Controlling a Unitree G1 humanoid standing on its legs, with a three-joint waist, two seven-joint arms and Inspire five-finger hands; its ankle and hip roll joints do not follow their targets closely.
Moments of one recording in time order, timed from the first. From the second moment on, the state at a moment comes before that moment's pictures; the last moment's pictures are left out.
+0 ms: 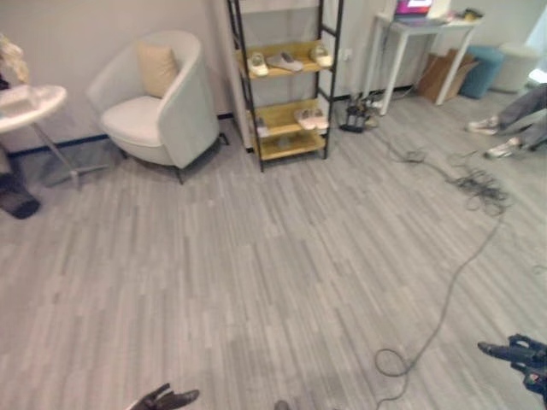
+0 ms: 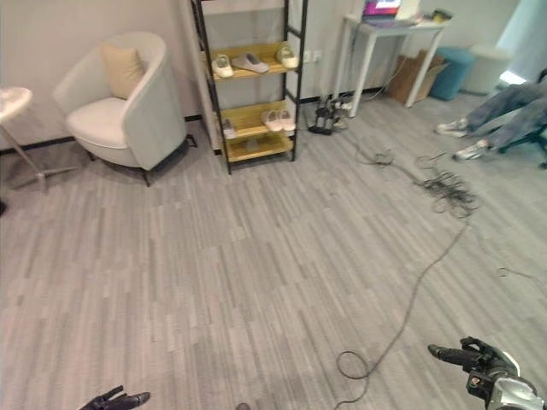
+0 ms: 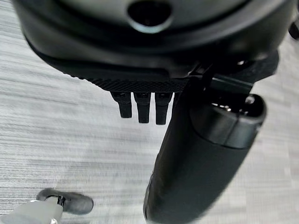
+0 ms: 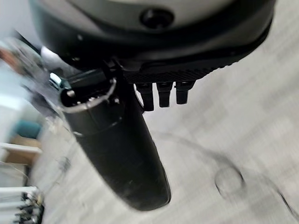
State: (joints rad) left arm 0.00 0.38 0.12 1.37 -0.42 -0.08 -0.13; right arm -0.16 -0.72 -0.17 1.33 0.45 -0.04 0.14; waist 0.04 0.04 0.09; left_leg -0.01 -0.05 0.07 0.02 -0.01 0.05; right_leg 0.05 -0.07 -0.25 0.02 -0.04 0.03
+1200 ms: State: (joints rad) left arm -0.12 0.25 -0.16 1.19 -0.35 -0.15 -0.01; right arm -0.04 -0.26 0.12 1.17 0.35 -0.10 0.02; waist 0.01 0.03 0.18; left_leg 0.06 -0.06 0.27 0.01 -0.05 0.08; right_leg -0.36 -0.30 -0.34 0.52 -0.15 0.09
